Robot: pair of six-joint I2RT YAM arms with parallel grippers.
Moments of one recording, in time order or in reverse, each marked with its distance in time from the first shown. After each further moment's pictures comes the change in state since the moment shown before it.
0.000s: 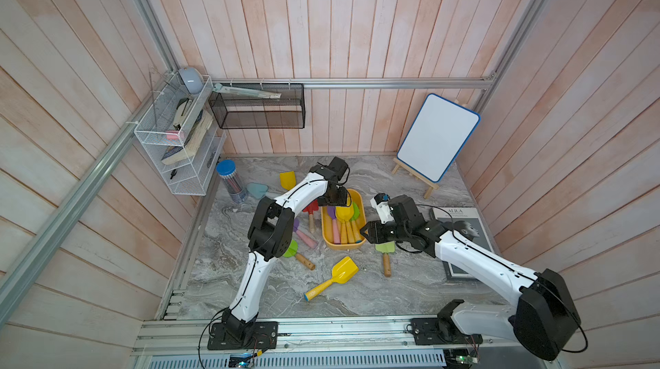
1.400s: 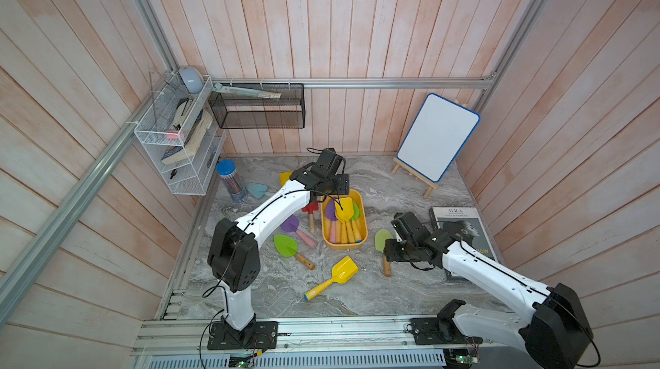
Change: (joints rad) left arm -0.058 -0.501 -0.404 0.351 -0.060 -0.042; right arm 0.034 -0.109 -0.102 -0.350 0.284 0.187
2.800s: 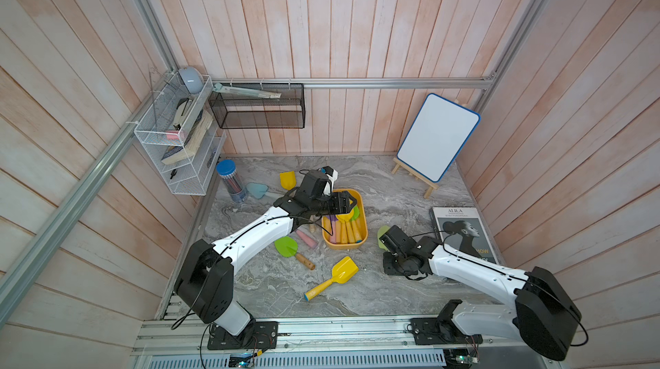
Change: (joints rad) left arm -0.007 -0.238 -0.429 0.354 0.359 -0.152; right arm 0.111 0.050 -0.048 -0.019 0.086 0.151
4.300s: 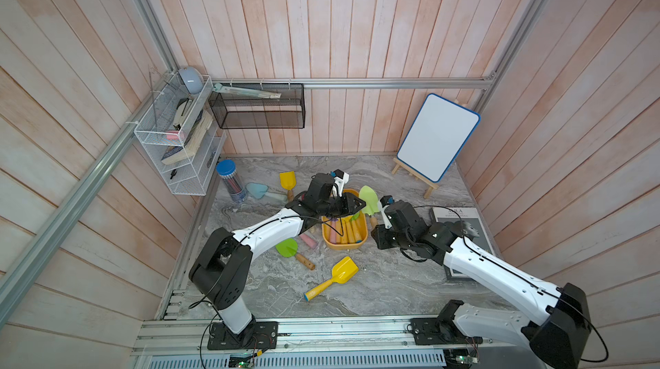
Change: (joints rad) left arm -0.024 0.118 -0.027 0.298 0.183 -0.195; right arm 0.000 -0.045 0.235 0.113 -0.048 -0.243
